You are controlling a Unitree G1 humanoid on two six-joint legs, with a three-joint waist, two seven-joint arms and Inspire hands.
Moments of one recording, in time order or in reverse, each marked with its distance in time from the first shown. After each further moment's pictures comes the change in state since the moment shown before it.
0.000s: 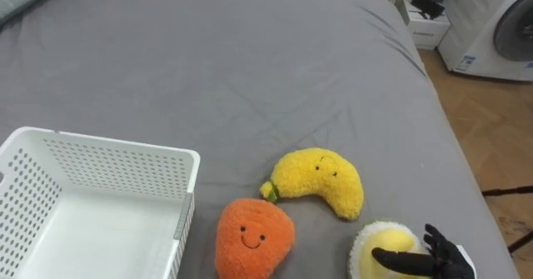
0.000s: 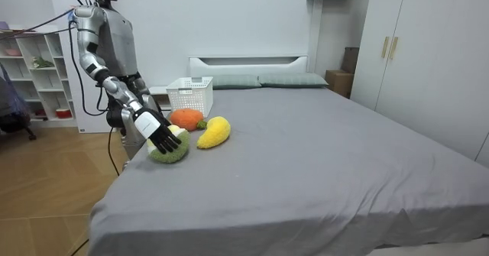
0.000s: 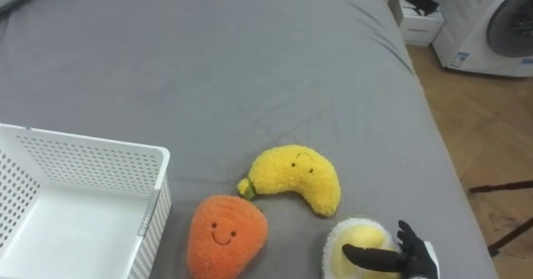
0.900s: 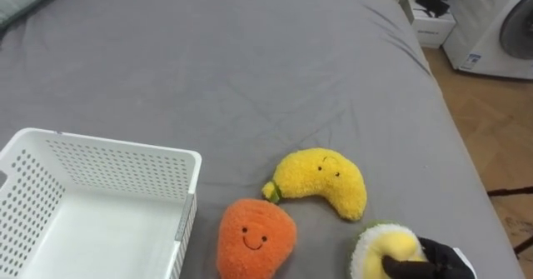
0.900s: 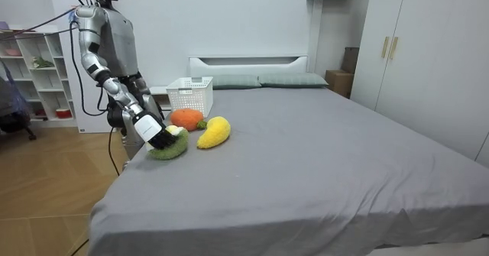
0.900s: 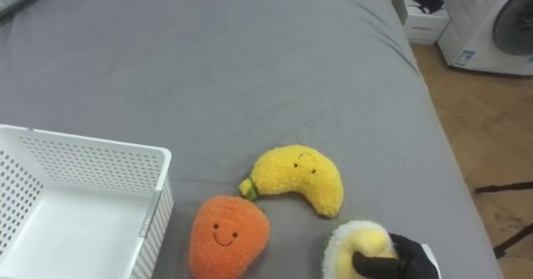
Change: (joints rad) left arm -0.023 -0.001 -0.001 0.021 0.002 0.001 -0.002; right arm -0.019 -0.024 0.017 0.070 -0.119 0.001 0.066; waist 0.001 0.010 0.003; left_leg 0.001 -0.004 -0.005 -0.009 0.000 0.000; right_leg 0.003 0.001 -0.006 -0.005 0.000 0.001
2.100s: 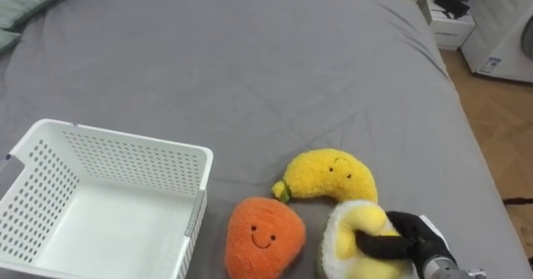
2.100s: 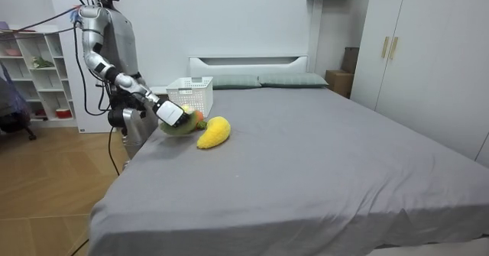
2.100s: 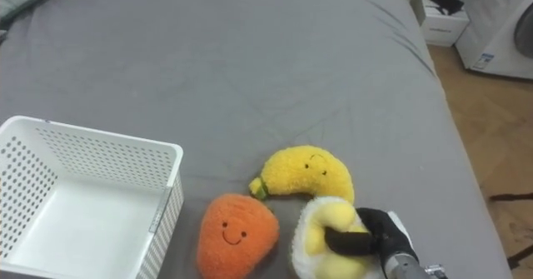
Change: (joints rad) left arm -0.015 0.001 -0.002 -0.025 -0.001 -0.017 -0.032; right arm 0.021 0.009 0.085 -0.314 -0.038 0.035 0.088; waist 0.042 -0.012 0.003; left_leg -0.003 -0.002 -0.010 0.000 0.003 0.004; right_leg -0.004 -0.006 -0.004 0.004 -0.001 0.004
